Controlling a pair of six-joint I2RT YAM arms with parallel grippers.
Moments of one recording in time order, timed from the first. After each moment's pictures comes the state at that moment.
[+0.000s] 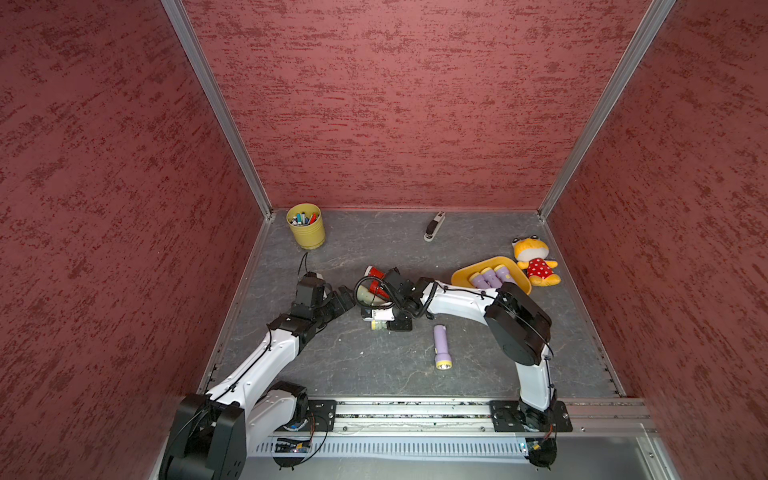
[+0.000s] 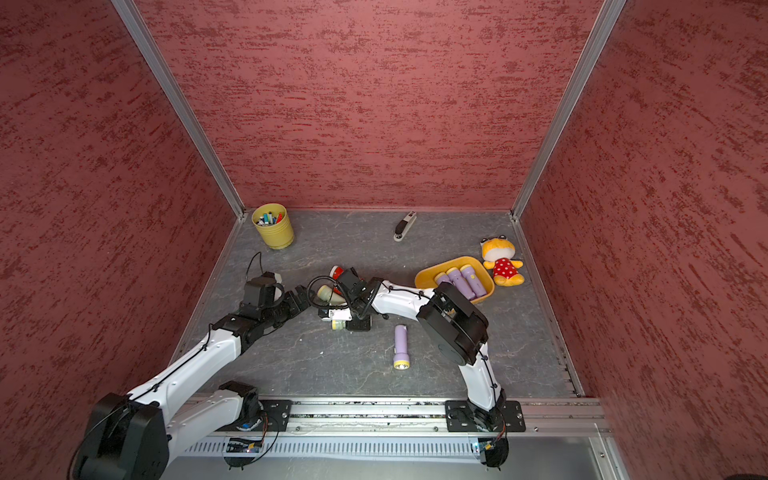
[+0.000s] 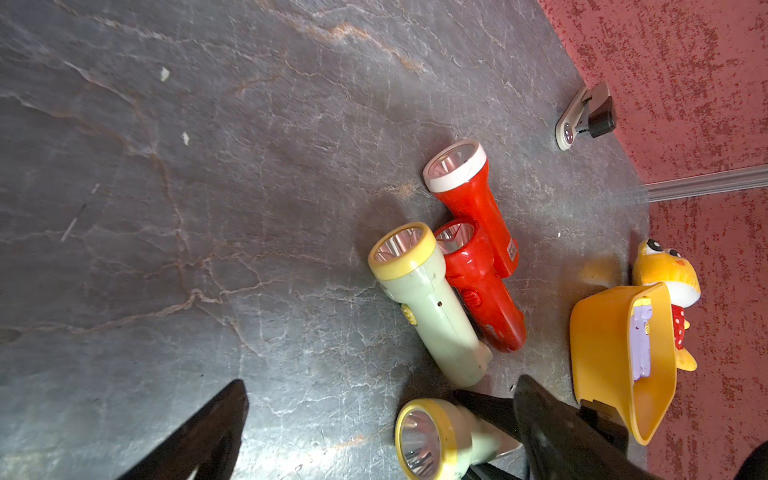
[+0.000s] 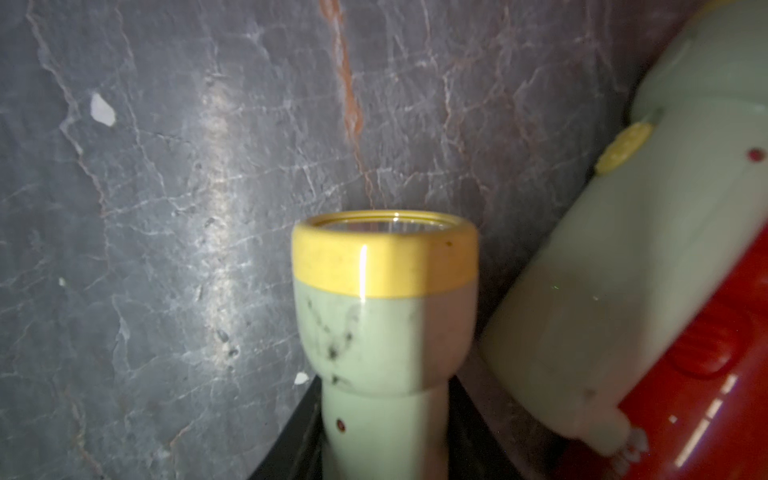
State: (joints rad) left arm -0.23 1.03 0.49 -0.22 0.16 -0.79; right arm 0.90 2.02 1.37 -0.57 -0.17 -0.70
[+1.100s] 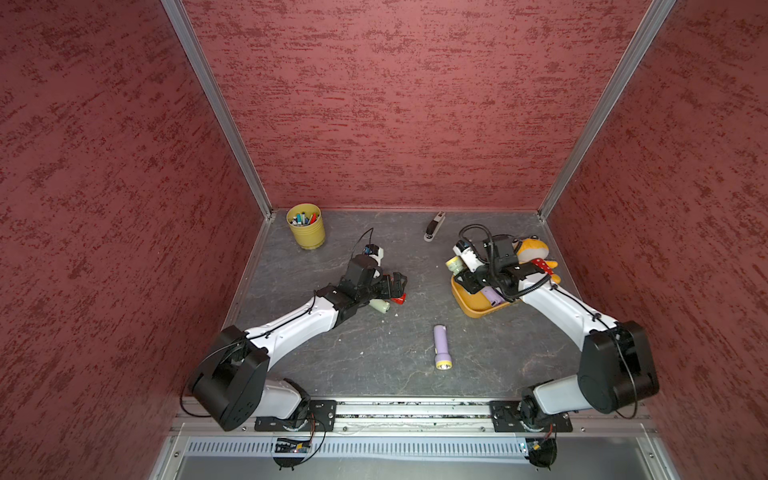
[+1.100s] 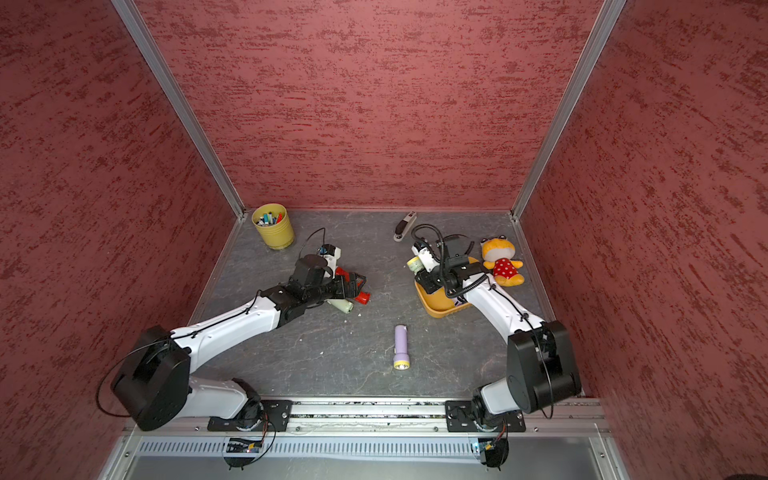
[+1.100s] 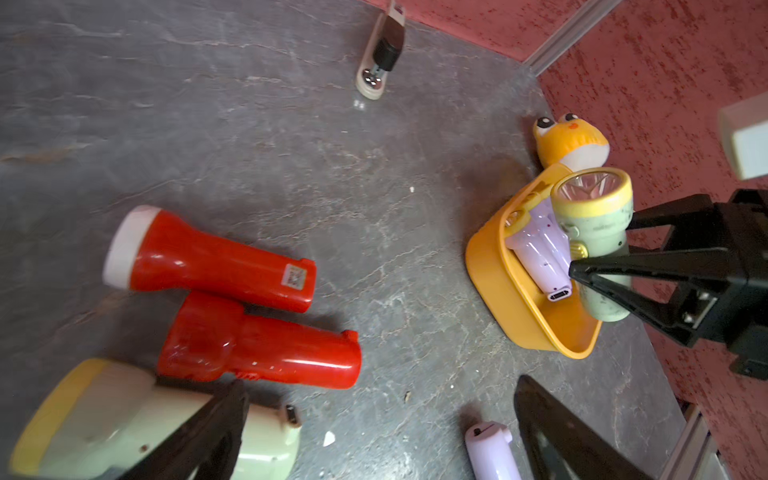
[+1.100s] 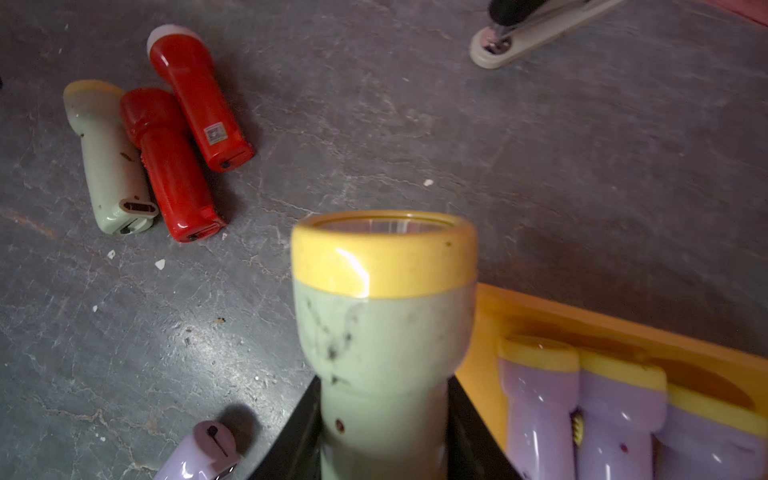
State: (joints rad) left arm -0.63 1.41 0.84 -0.04 0.08 -0.55; right arm 0.23 1.40 0.96 -0.43 -0.30 -0.17
